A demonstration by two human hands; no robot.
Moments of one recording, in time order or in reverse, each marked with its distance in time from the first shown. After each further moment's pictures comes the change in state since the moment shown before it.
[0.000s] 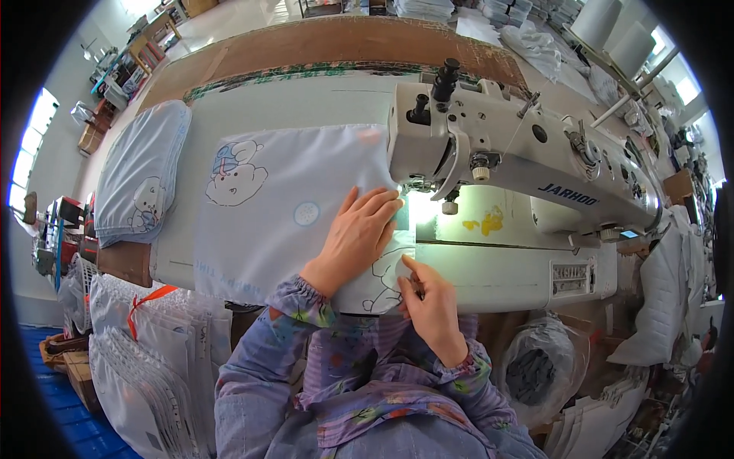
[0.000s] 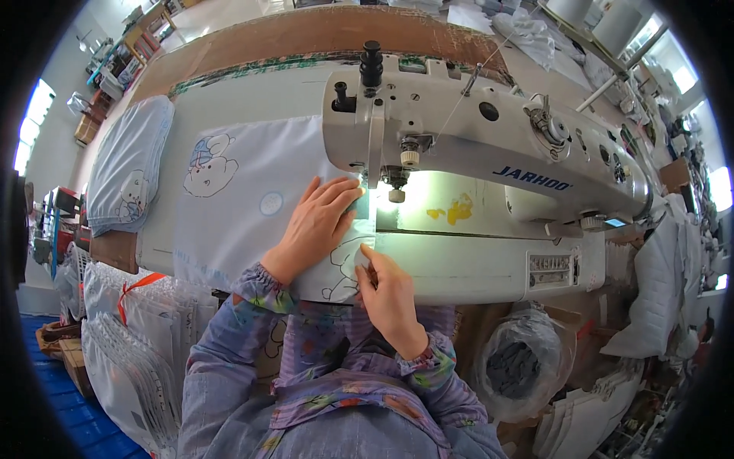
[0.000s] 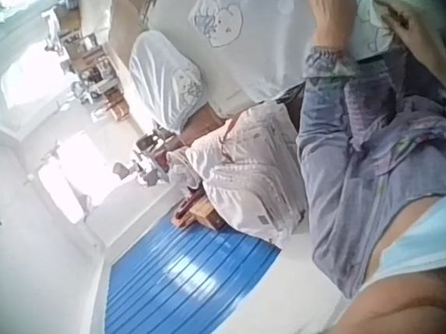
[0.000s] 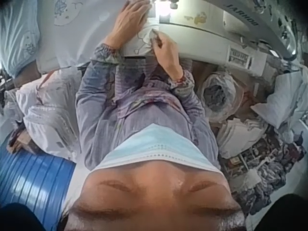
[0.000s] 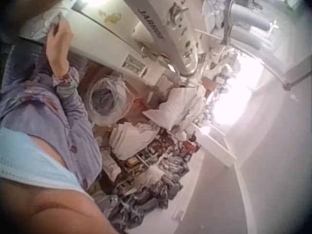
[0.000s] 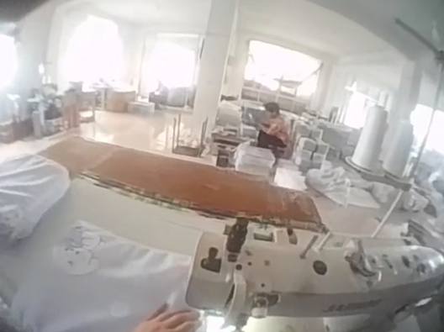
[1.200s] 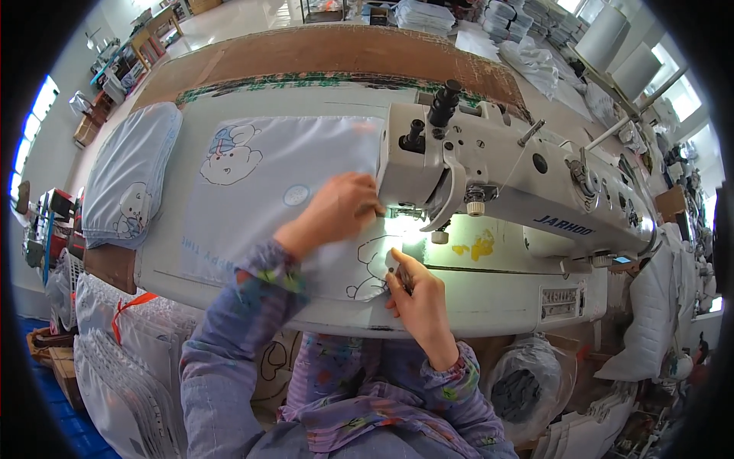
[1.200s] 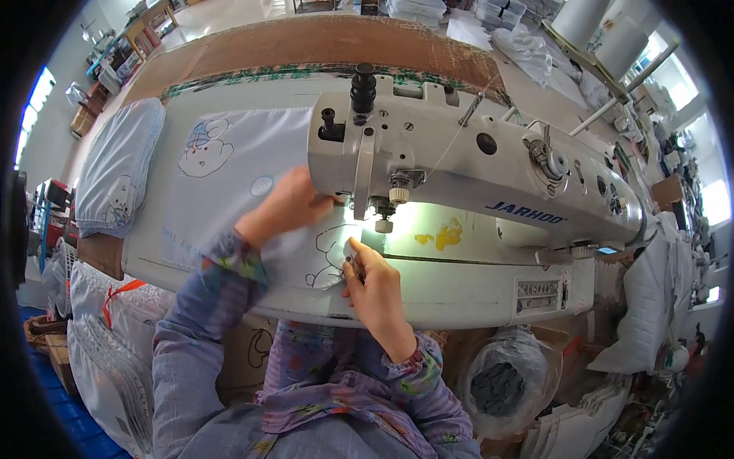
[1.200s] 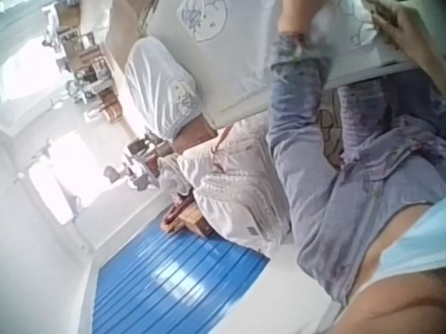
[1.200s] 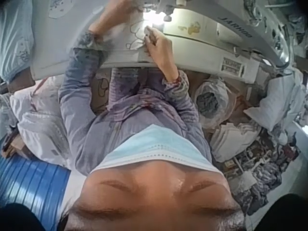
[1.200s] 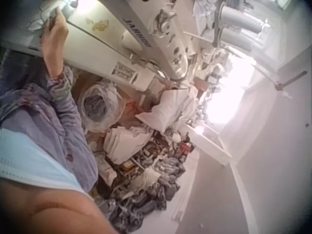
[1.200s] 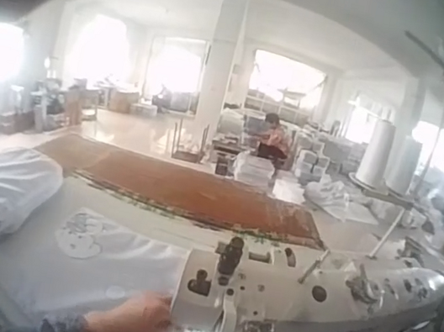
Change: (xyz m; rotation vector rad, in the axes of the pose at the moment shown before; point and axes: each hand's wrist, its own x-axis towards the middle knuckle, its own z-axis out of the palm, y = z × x) left_hand 0.065 -0.055 -0.009 -0.162 -0.043 0.095; right_hand 0.044 -0.011 -0.013 0.011 -0.011 0.082
